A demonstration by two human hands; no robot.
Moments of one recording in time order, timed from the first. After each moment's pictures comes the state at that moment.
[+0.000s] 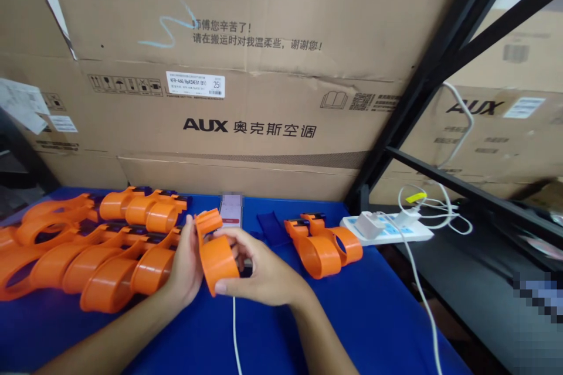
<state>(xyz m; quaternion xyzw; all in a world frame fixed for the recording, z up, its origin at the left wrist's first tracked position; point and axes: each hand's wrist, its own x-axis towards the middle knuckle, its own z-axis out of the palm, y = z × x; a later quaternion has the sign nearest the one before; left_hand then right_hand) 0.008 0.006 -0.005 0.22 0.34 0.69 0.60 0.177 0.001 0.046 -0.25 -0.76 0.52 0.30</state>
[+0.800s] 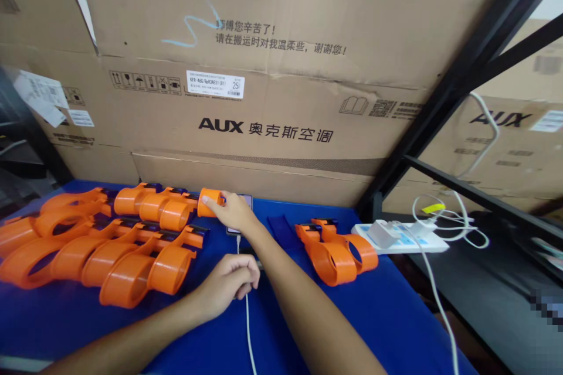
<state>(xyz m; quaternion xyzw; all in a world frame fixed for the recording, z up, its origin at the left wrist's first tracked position) 0.017 -0.010 -0.015 0.55 0.34 0.42 0.63 0.072 0.112 0.043 -0.46 -0.80 0.26 0.27</state>
